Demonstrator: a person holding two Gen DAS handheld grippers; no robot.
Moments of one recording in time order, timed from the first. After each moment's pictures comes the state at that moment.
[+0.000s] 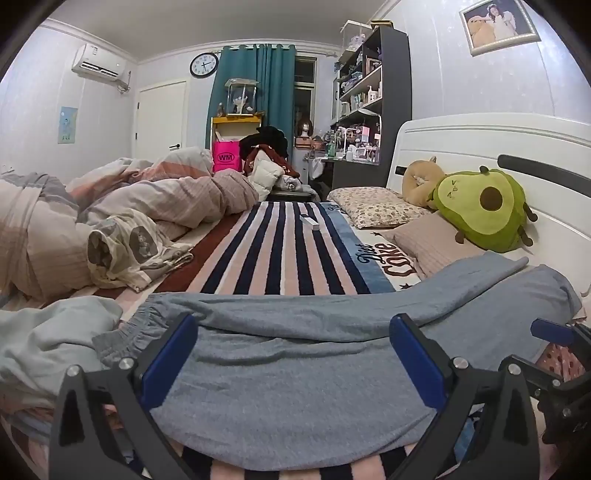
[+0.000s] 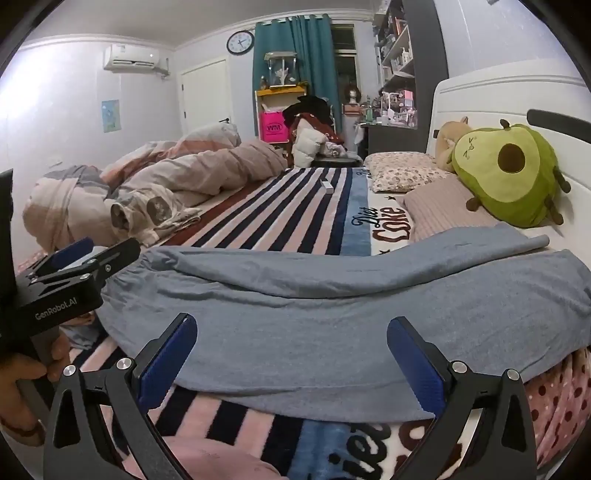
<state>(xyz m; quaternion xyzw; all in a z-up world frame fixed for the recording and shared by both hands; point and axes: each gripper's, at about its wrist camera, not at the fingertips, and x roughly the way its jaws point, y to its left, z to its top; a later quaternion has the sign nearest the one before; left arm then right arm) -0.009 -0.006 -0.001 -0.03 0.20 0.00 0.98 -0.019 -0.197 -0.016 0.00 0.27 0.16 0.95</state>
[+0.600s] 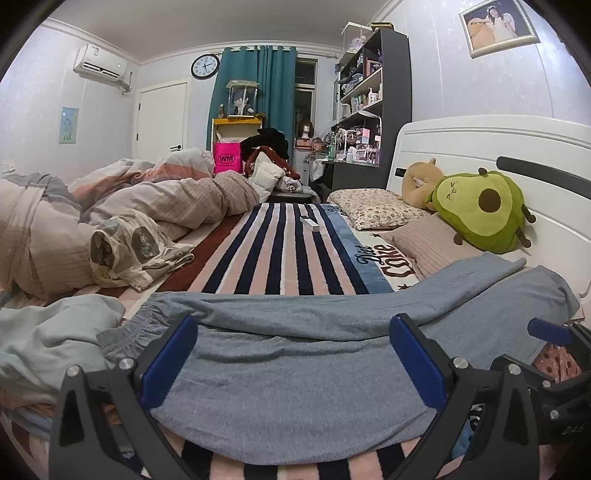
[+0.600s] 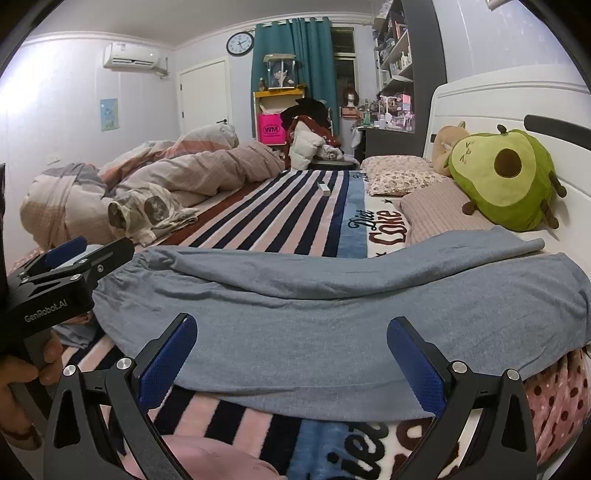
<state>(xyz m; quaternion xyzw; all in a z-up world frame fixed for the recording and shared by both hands) -0.017 -0.005 0.000 -0.03 0.19 0.01 0.98 -0.022 -0.202 -0.014 0.00 0.26 0.15 0.95</state>
